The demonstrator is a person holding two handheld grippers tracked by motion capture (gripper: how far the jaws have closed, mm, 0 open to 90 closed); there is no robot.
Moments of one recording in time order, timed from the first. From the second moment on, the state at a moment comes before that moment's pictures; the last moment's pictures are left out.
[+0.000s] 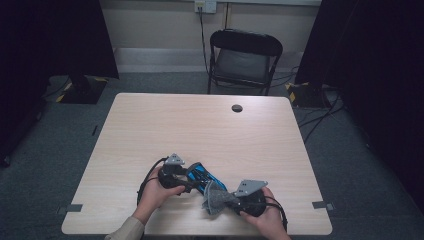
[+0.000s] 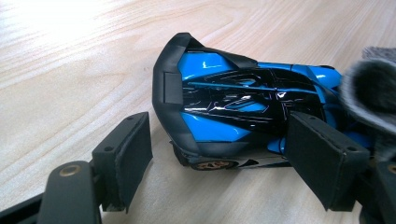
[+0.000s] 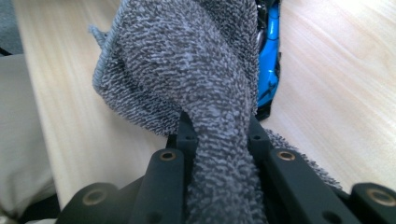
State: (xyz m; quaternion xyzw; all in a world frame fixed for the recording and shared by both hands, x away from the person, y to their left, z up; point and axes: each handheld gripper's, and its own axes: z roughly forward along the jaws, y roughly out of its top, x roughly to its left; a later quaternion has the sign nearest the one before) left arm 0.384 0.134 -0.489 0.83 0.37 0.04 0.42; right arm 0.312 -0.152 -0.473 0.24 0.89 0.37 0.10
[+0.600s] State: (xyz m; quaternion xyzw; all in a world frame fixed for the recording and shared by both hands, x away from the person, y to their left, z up) left arm 0.383 0.134 -0.490 0.83 0.37 0.03 0.42; right arm 0.335 -0.176 -0.475 0.29 0.88 0.36 0.12
